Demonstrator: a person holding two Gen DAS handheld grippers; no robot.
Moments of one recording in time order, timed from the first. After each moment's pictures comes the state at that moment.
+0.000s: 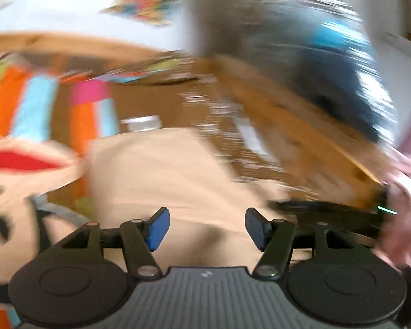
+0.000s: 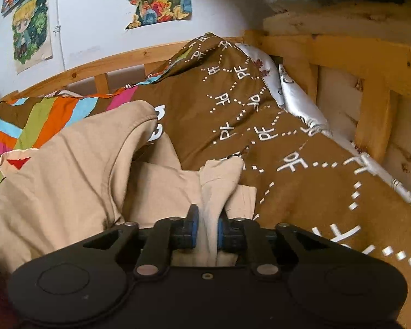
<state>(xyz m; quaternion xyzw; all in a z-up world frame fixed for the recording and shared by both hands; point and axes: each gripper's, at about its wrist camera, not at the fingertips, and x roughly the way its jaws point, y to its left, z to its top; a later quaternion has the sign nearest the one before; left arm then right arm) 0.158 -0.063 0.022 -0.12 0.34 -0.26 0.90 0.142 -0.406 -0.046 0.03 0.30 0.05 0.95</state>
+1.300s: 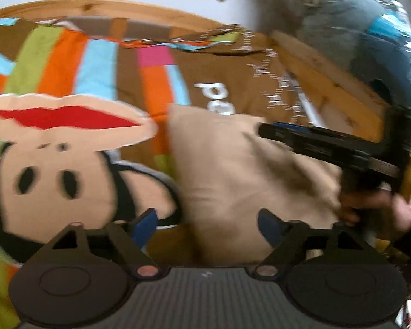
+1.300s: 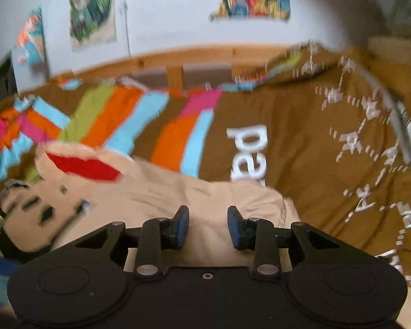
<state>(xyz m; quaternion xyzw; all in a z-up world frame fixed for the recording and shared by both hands) 0.147 0.009 -0.009 -0.09 0.40 -0.20 0.89 0.235 -0.300 -0.030 -0.01 0.27 0.20 0.94</state>
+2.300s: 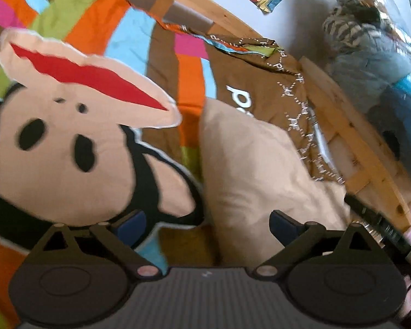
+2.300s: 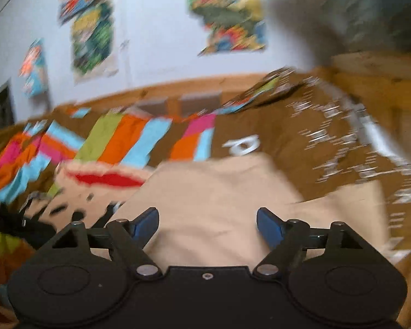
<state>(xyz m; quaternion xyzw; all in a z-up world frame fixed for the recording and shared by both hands) 0.179 0.045 -0.050 -0.24 0.40 -0.21 0.86 0.124 -0.317 -0.029 0.04 0.21 0.14 0.97</state>
